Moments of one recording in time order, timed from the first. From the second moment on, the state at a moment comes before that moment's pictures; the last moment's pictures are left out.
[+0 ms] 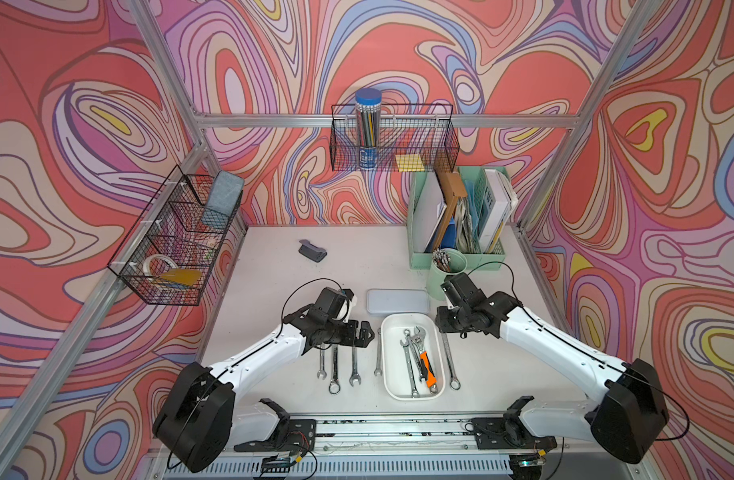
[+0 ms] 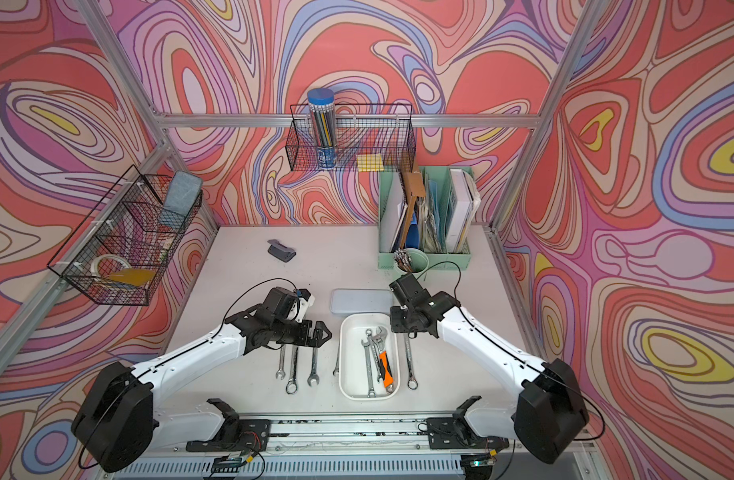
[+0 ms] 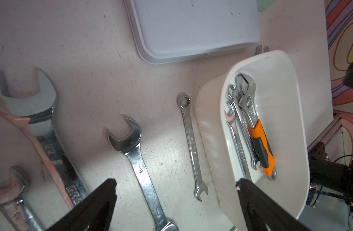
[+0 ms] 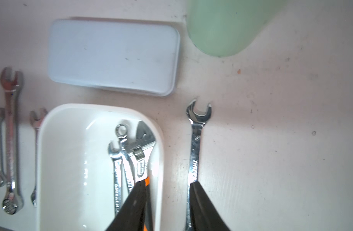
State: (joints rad) left arm -0.54 1.27 0.72 -0.44 0.30 -0.43; right arm 0.63 1.29 1.00 -0.82 0.08 0.50
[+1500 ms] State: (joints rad) left arm -0.54 1.23 0.69 -0.42 0.32 -0.42; right arm 0.97 1.84 1.15 -0.80 0.03 0.77
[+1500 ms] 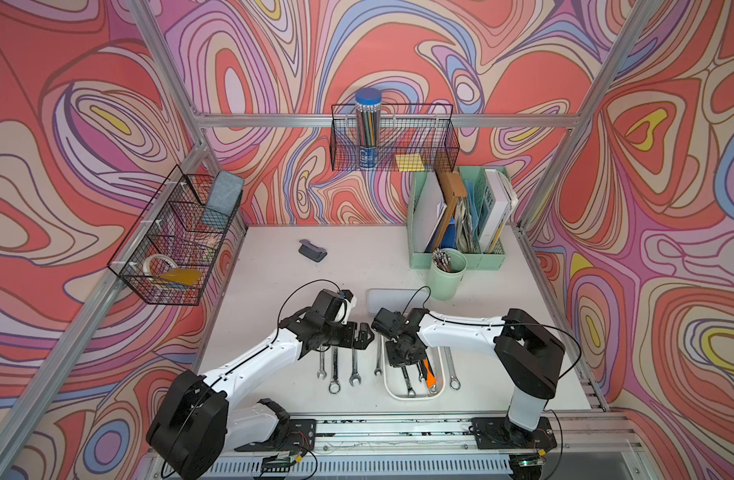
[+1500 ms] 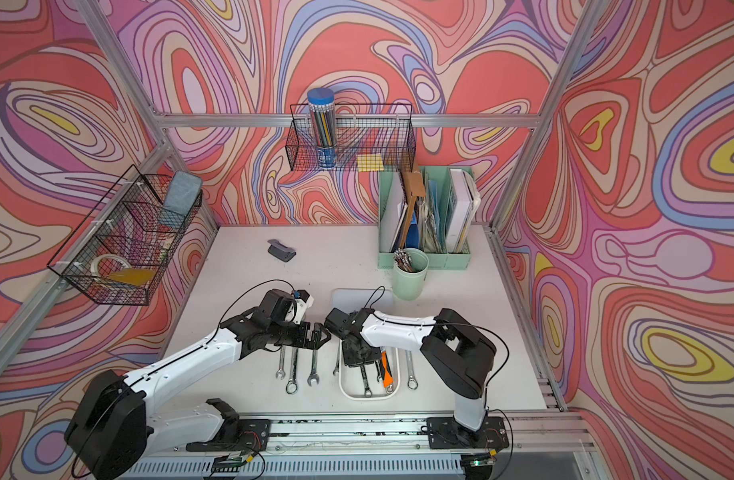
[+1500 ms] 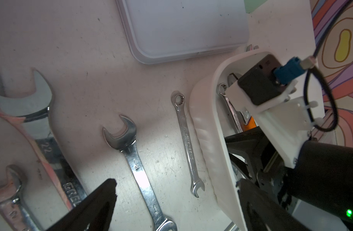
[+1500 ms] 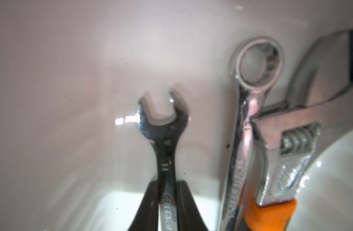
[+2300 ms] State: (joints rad) left arm -0.54 1.24 0.70 -0.41 0.33 -0.42; right arm 0.97 1.63 1.16 -0.87 0.12 0.79
